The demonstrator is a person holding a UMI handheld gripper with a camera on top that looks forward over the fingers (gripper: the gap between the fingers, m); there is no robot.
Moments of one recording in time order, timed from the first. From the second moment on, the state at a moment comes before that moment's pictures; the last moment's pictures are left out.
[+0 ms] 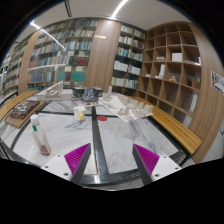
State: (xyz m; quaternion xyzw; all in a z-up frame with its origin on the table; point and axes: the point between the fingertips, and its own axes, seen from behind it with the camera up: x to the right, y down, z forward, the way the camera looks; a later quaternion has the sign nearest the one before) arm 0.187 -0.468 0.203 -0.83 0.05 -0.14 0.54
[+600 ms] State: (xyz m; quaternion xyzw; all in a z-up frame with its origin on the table) arm -0.001 -0.474 0.080 -0.85 -0.03 -0.02 0.52
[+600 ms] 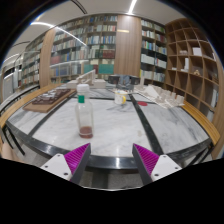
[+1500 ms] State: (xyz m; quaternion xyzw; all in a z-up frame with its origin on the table) arm -0.113 -0.291 0.097 -0.78 -0.03 0.05 0.62
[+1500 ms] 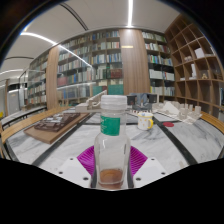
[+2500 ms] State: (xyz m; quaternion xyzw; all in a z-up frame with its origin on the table) arm -0.057 0.039 0.217 -0.38 0.45 0.76 0.28
